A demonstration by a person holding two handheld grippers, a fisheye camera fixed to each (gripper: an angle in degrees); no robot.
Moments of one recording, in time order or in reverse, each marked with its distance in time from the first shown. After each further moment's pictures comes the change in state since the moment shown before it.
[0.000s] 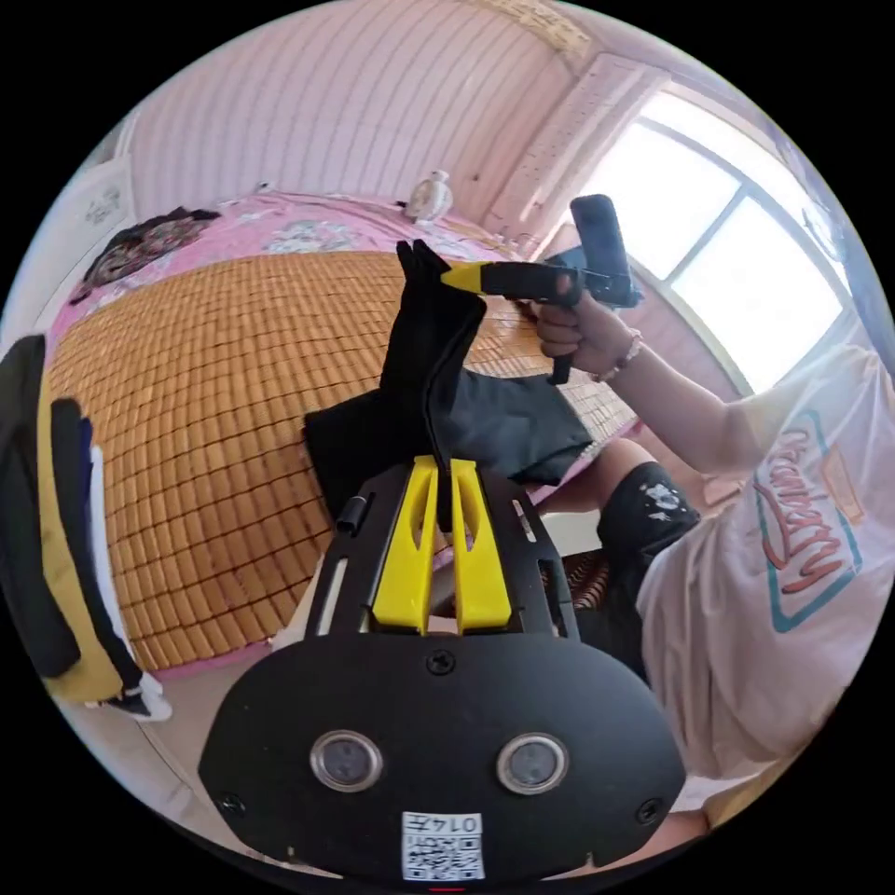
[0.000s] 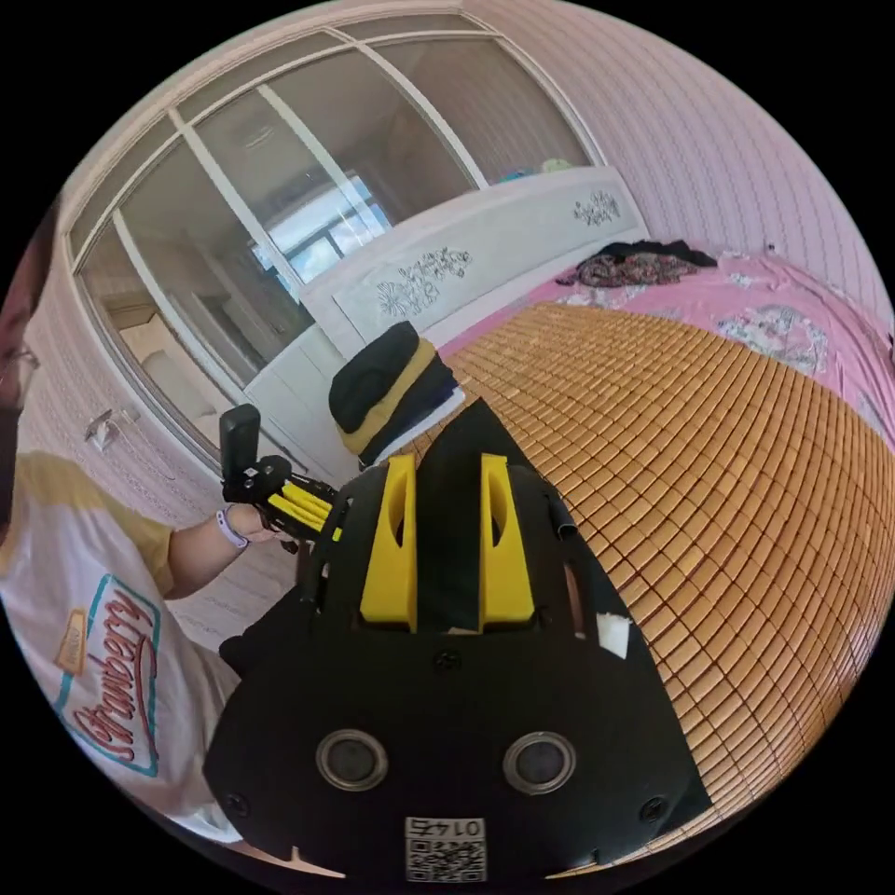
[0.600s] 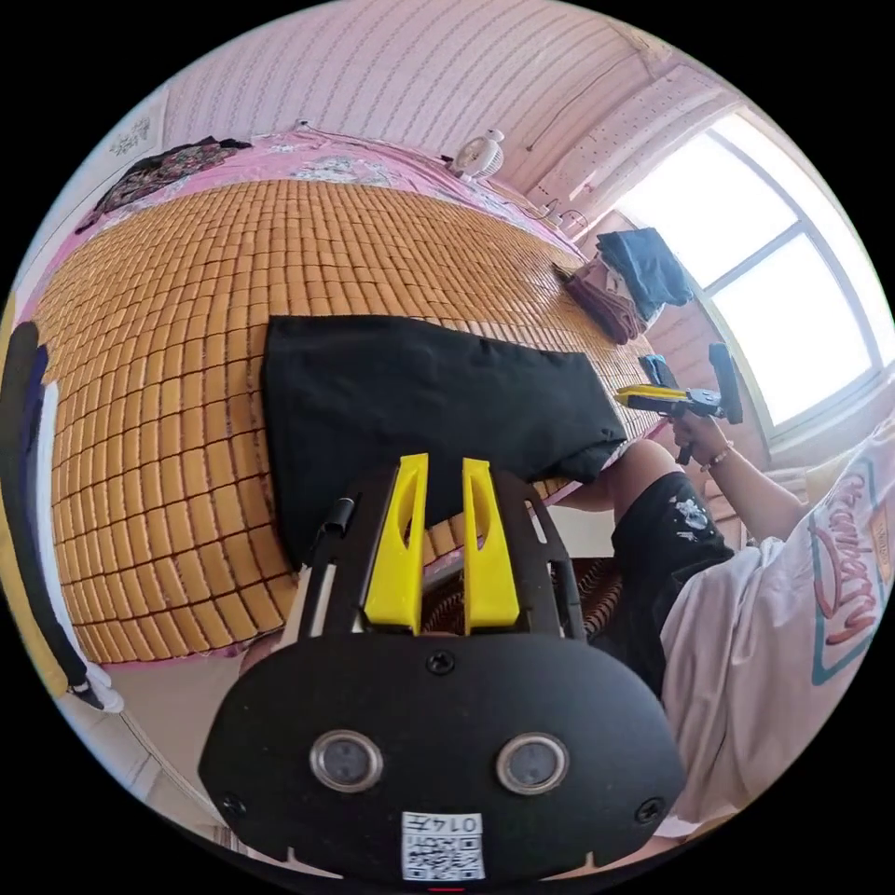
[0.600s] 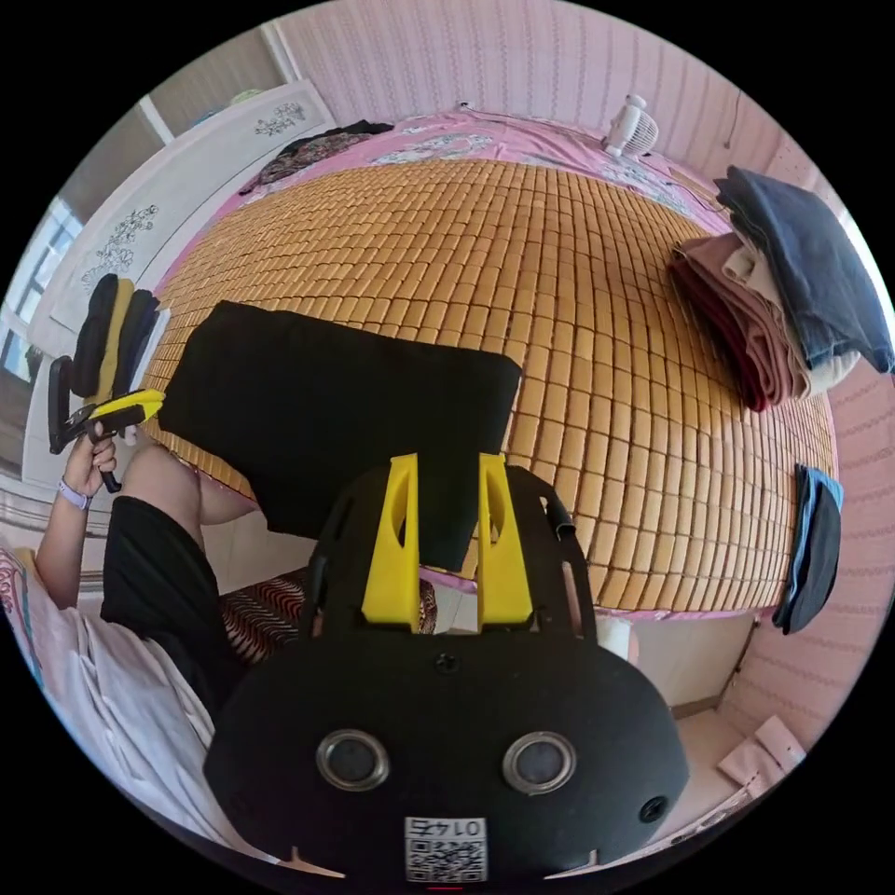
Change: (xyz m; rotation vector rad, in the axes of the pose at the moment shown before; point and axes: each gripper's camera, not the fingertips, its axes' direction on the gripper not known) left arm 0.031 -0.023 0.112 -0.097 0.082 -0.029; right arm 0.047 0.156 -0.084 -0.214 0.681 0.572
